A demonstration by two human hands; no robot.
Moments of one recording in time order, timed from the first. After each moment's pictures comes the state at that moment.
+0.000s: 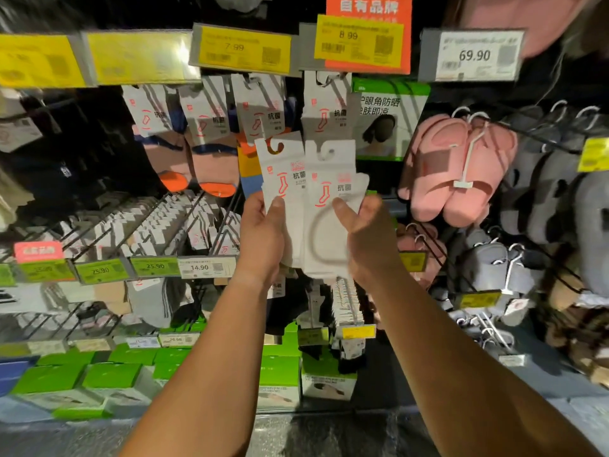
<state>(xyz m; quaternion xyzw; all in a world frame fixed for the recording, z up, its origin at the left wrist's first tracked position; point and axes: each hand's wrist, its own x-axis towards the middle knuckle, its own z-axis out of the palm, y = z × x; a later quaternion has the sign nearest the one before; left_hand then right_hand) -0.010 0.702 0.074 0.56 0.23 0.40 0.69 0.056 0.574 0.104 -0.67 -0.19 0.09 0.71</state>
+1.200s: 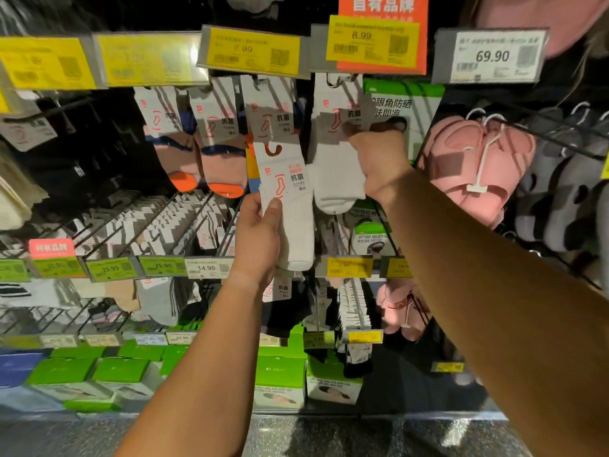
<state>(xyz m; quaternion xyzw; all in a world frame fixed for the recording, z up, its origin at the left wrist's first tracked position) -0.012 0.723 0.065 0.55 0.21 0.41 0.70 0.137 0.625 0.182 -0.88 -0.23 -0.02 0.42</state>
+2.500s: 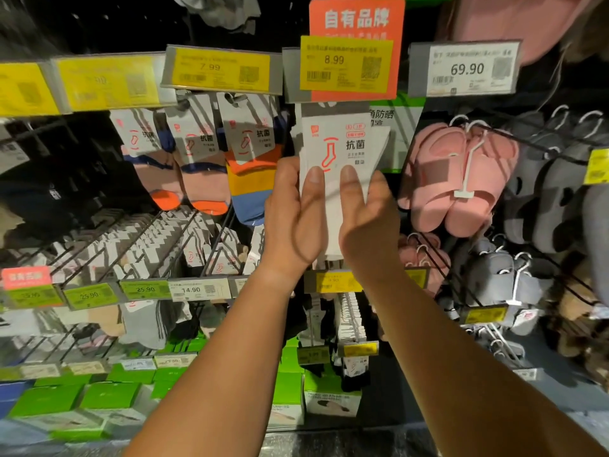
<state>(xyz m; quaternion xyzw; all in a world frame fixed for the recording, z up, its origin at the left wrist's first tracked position) 0.020 0.661 0.134 0.68 0.08 0.48 0.55 0.059 0.578 0.141 -0.64 -0.28 -0.06 0.71</state>
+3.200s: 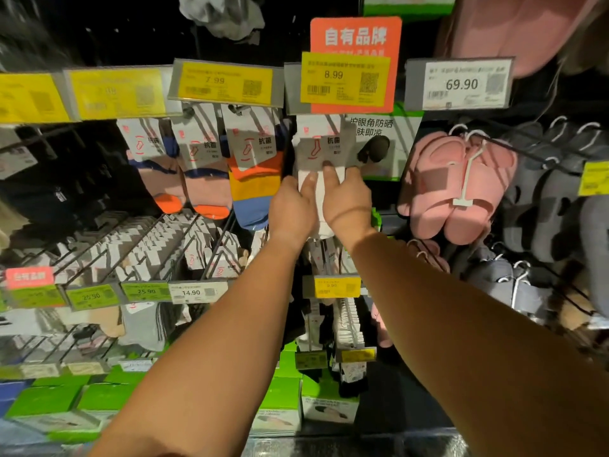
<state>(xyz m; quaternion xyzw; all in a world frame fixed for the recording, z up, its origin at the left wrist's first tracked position) 0.074 0.706 0.120 0.79 0.32 0.33 0.41 0.131 0.642 0.134 -0.81 -0.18 0.01 0.56</state>
